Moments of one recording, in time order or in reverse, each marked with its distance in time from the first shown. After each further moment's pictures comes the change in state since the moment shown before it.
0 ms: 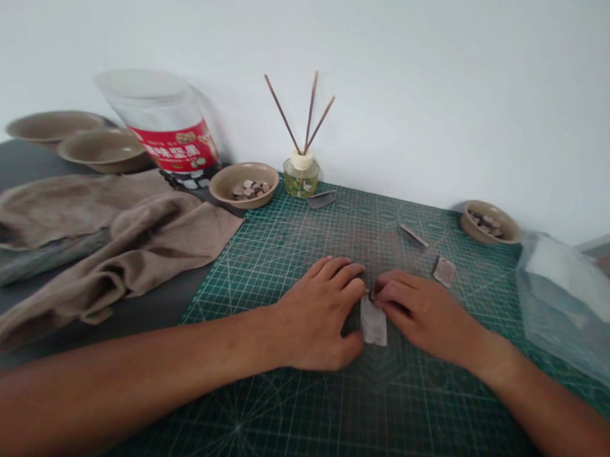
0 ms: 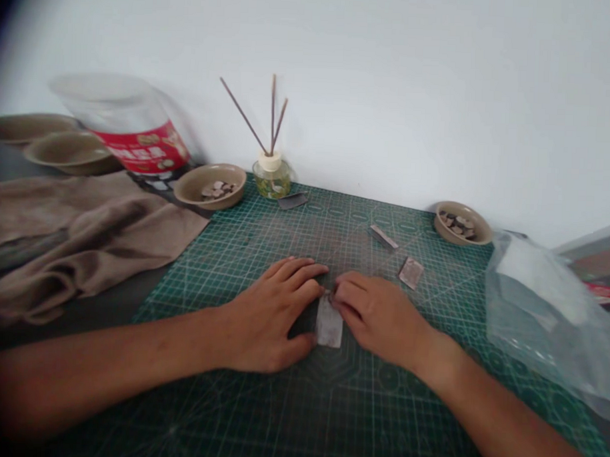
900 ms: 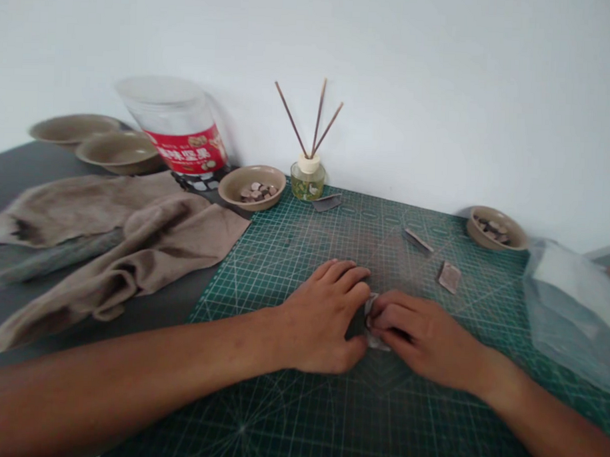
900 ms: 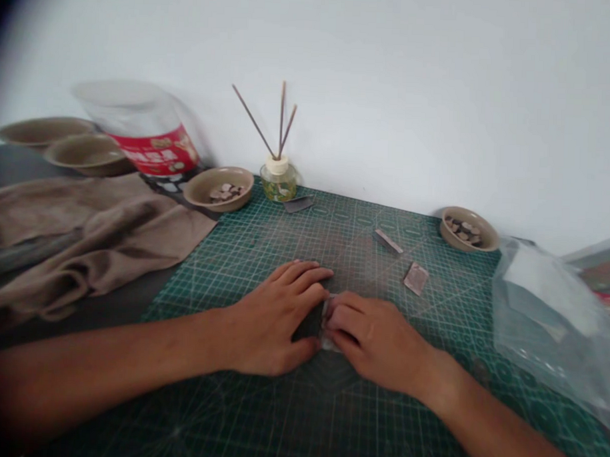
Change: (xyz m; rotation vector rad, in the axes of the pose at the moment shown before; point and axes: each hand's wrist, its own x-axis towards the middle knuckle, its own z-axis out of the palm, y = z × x) left_hand 0.000 0.000 0.000 0.002 -0.012 0.016; right_hand 0.001 -0.003 0.002 0.149 -0.065 0.001
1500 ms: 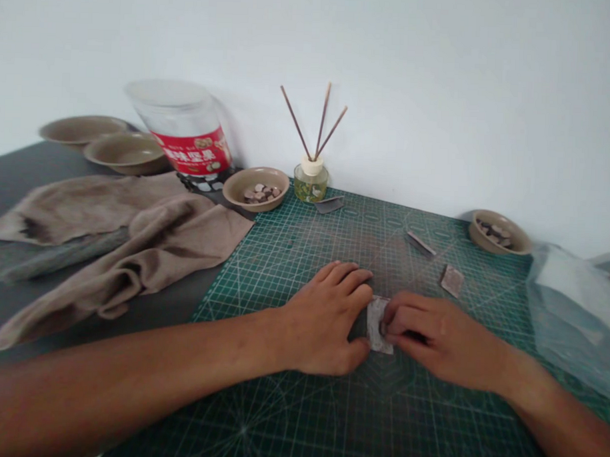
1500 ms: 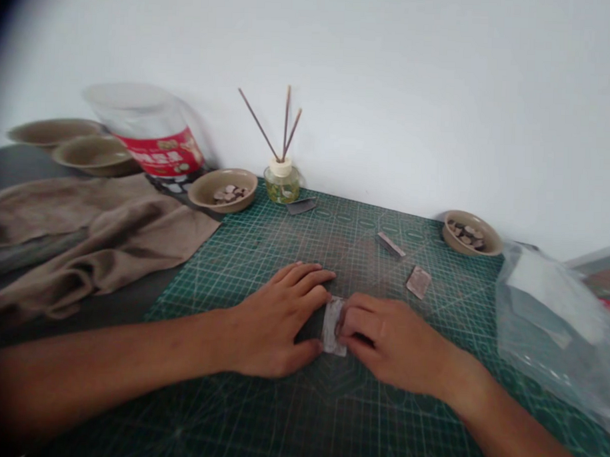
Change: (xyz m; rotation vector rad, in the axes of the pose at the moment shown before) left_hand 0.000 0.000 0.000 -0.013 -0.006 0.001; right_hand -0.001 0.002 -0.008 -0.038 -0.101 0.015
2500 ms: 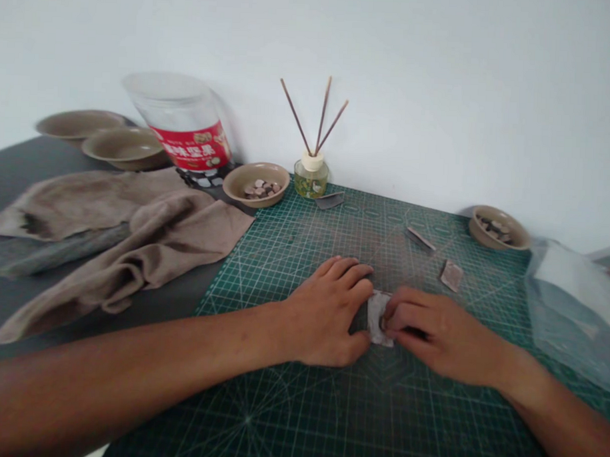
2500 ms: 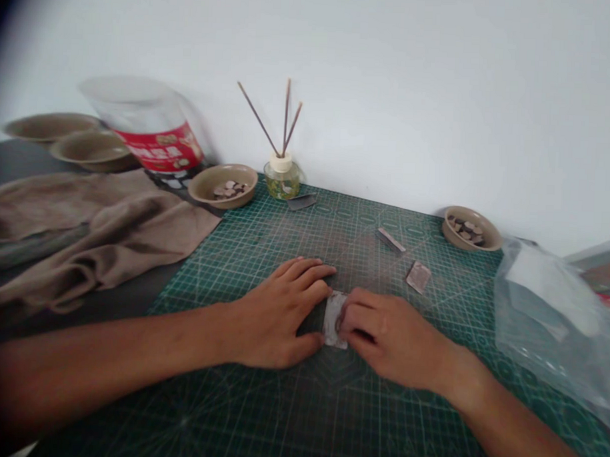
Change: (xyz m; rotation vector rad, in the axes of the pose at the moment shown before) left_hand 0.001 -0.001 0.001 0.028 0.012 0.021; right_hand -0.001 -0.001 0.002 0.004 0.021 -0.001
